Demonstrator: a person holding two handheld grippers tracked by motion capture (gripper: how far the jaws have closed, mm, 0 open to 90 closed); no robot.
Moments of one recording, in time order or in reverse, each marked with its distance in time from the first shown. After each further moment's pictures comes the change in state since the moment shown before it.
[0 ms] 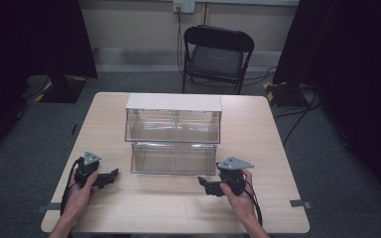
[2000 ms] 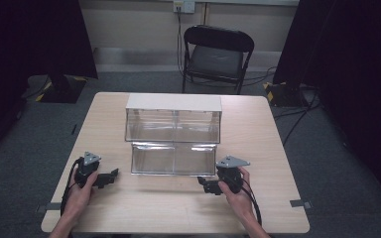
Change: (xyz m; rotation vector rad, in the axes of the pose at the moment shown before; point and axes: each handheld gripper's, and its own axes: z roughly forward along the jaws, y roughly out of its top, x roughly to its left) left arm 0.000 0.000 0.000 0.000 0.000 0.000; right arm -0.006 -0.004 0.015 0.037 -0.011 0.015
